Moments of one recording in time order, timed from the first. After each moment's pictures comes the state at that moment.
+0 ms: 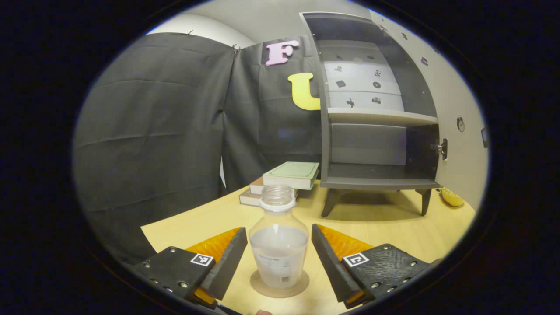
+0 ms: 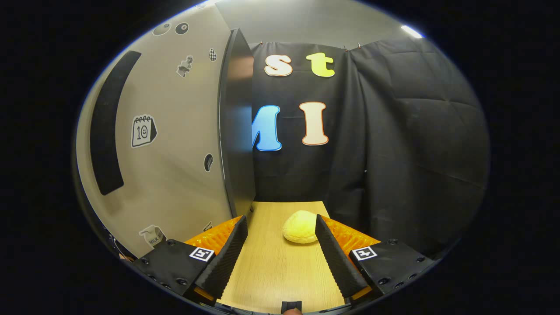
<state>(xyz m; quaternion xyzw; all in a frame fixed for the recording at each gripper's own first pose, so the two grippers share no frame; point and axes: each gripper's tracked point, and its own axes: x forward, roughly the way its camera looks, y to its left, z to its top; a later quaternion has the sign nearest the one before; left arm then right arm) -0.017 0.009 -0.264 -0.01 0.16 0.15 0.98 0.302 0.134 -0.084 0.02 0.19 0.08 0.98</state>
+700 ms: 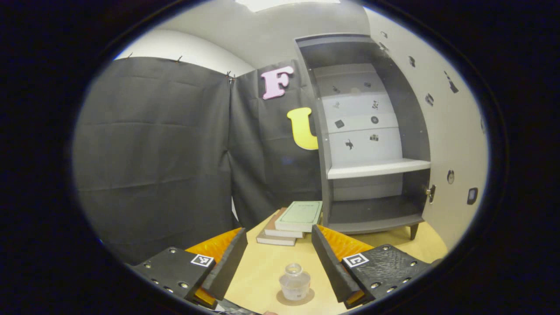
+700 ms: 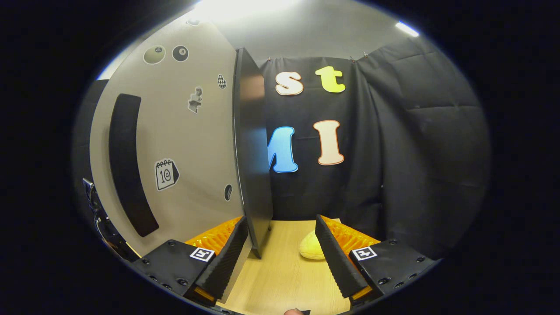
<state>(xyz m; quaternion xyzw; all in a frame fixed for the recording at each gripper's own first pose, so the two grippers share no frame) -0.020 0.014 -0.074 0.05 0.11 0.15 0.98 0.312 0.148 -0.027 0.04 0.13 0.13 0.98</state>
